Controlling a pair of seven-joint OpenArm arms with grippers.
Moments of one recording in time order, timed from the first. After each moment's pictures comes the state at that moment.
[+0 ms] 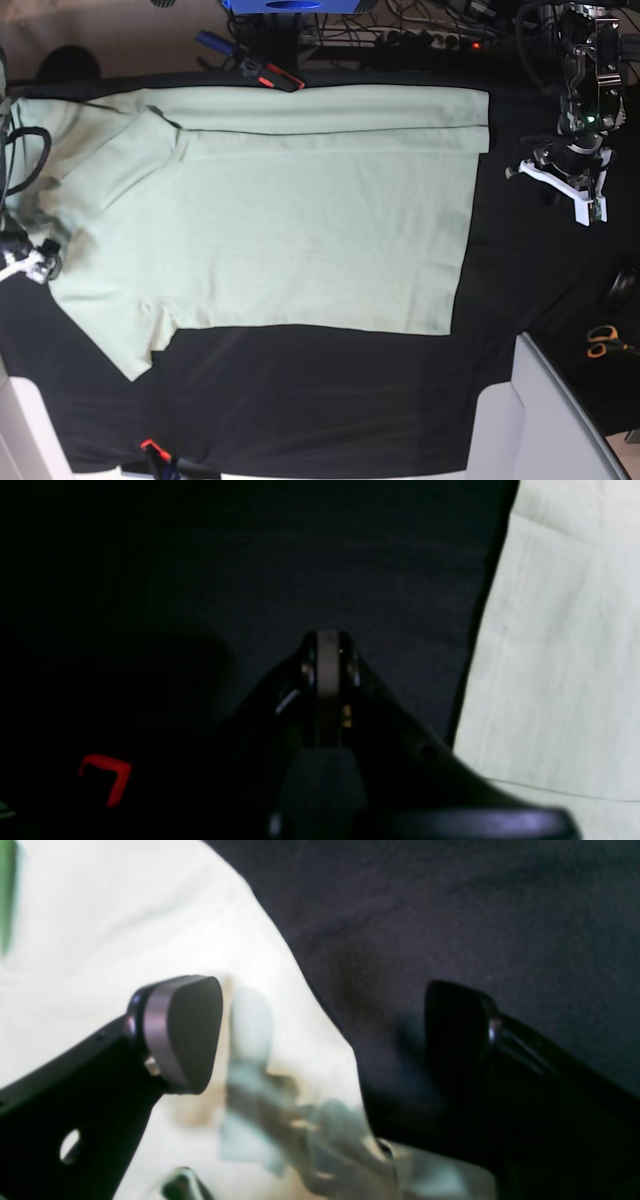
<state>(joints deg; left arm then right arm) 20.5 -24.9 -13.0 84.8 -25.2 0.1 22.7 28.1 27.7 16.3 12.5 11.5 25.8 -14.6</state>
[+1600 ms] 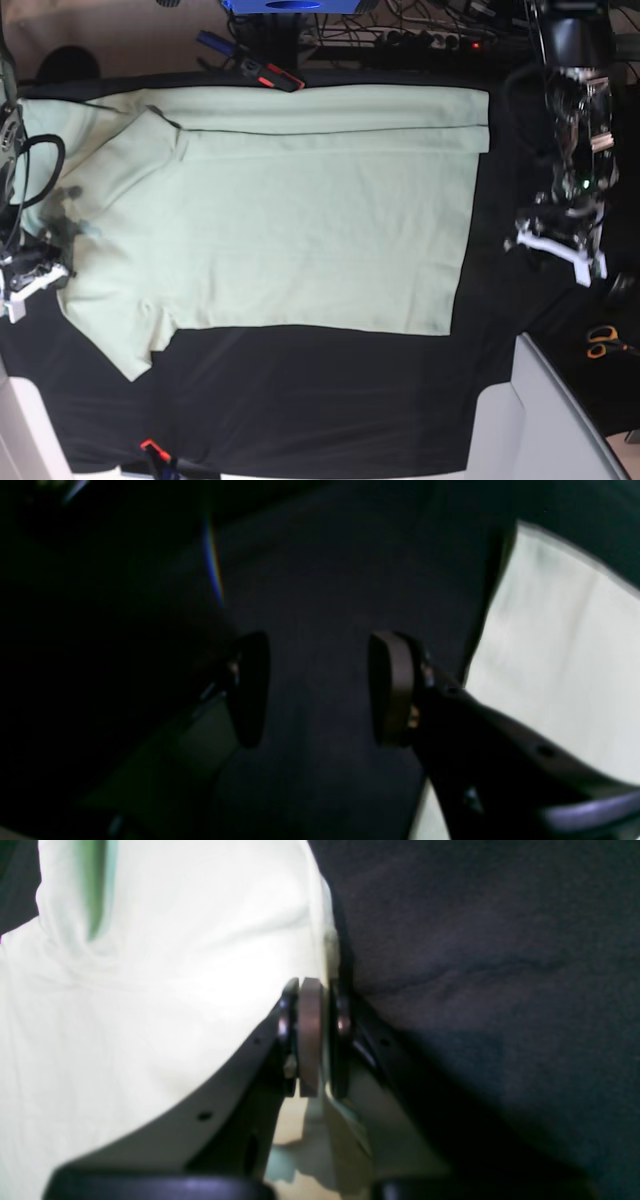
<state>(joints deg) 2.8 -21.2 -12.8 73.3 -24.8 0.3 23.4 30.4 25.0 14.0 12.6 11.5 30.7 -13.0</state>
